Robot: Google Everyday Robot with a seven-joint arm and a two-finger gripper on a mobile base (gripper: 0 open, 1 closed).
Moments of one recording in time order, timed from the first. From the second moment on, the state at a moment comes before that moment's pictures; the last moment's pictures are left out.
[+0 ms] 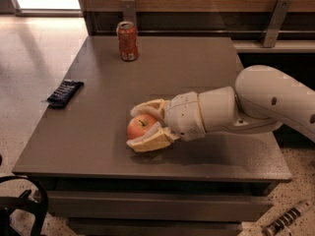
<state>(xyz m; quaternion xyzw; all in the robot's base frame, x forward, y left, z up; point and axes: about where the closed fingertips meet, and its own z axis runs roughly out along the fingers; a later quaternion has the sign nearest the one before) 0.443 0.039 0.852 -0.60 0.58 0.34 0.43</state>
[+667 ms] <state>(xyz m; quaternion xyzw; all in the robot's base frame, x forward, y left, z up) 0.452 0.028 0.863 -0.59 0.59 0.33 0.43</state>
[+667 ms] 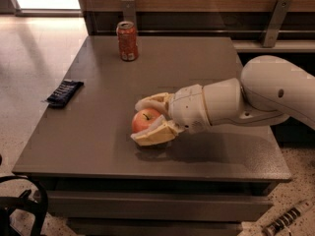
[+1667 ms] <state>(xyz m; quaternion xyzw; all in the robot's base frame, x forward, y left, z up) 0.591 -0.087 0.941 -0.55 0.64 0.27 0.46</state>
